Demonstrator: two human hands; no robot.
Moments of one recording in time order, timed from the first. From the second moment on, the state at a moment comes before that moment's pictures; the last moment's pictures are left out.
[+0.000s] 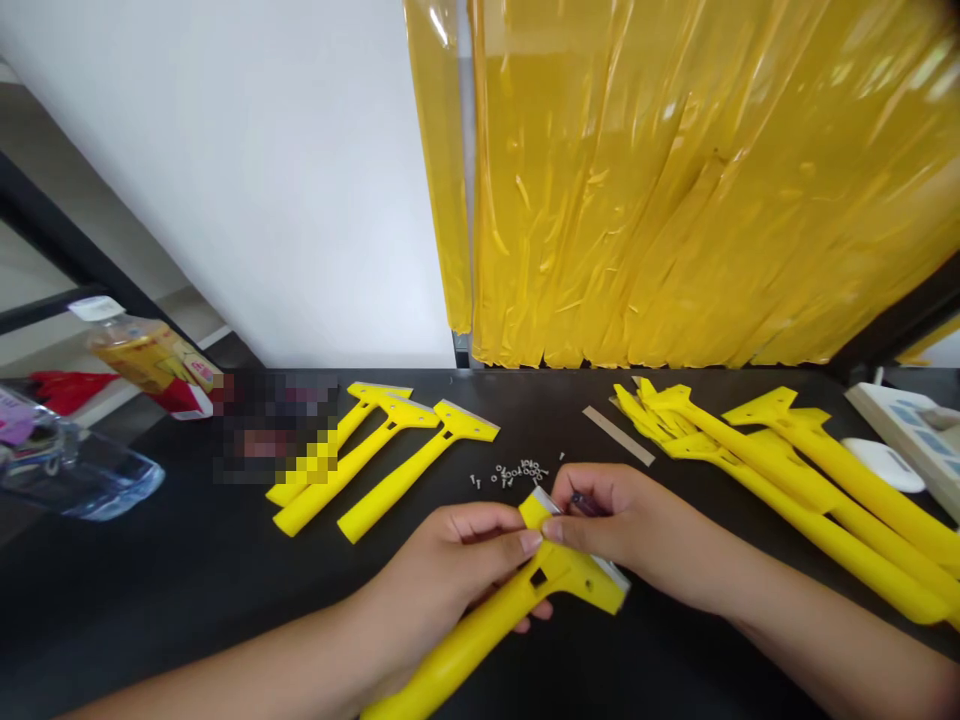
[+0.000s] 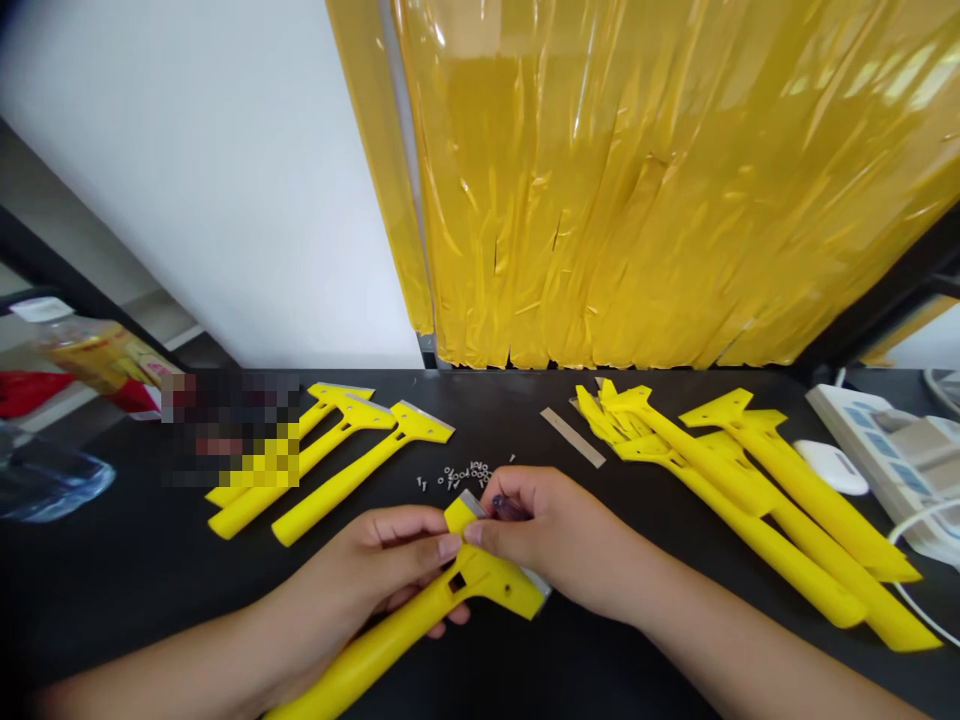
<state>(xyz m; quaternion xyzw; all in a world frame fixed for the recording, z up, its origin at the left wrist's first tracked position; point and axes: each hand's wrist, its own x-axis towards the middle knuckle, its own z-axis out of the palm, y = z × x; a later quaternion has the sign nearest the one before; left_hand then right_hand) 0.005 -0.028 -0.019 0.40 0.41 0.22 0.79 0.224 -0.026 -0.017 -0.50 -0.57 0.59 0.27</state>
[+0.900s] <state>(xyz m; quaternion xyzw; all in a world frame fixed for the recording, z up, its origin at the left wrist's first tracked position) 0.009 -0.033 -0.023 0.40 0.43 0.25 0.77 0.225 -0.022 -0.018 -0.51 -0.55 0.61 0.27</state>
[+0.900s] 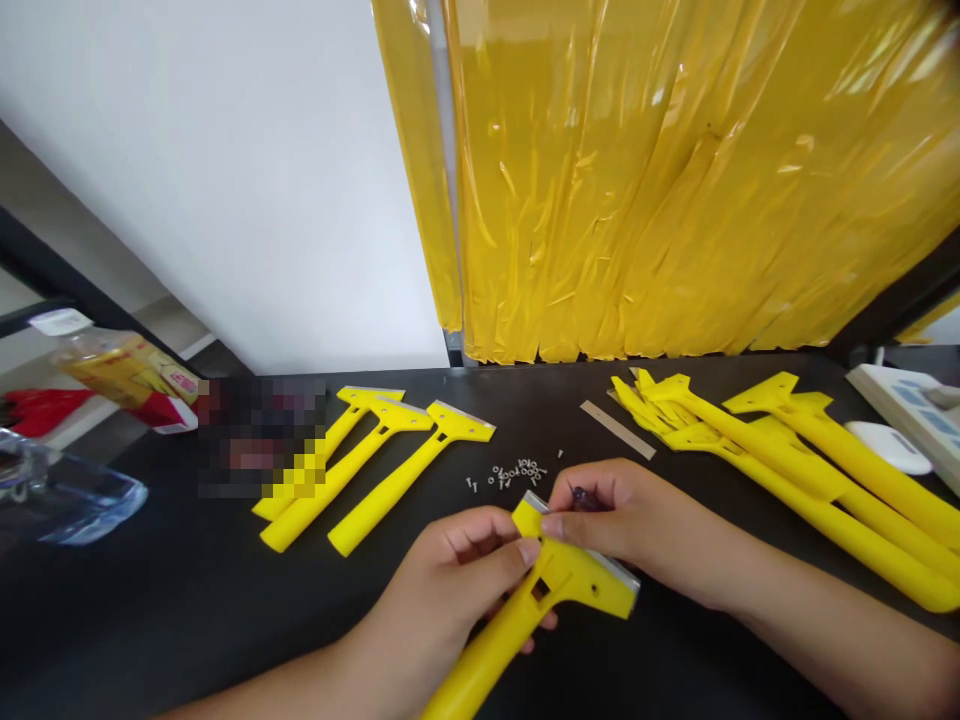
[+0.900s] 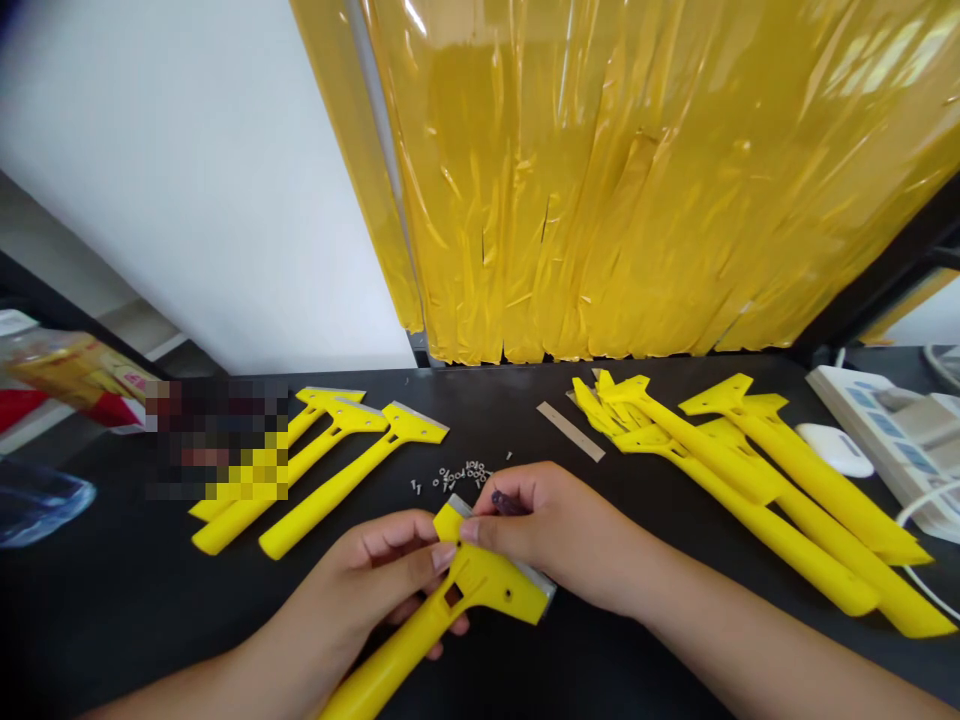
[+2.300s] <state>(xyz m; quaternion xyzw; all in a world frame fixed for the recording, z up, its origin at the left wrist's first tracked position) 0.004 -0.034 -0.020 0.37 0.42 0.24 0.79 0.229 -0.023 -0.013 -0.48 -0.54 0.63 0.27</state>
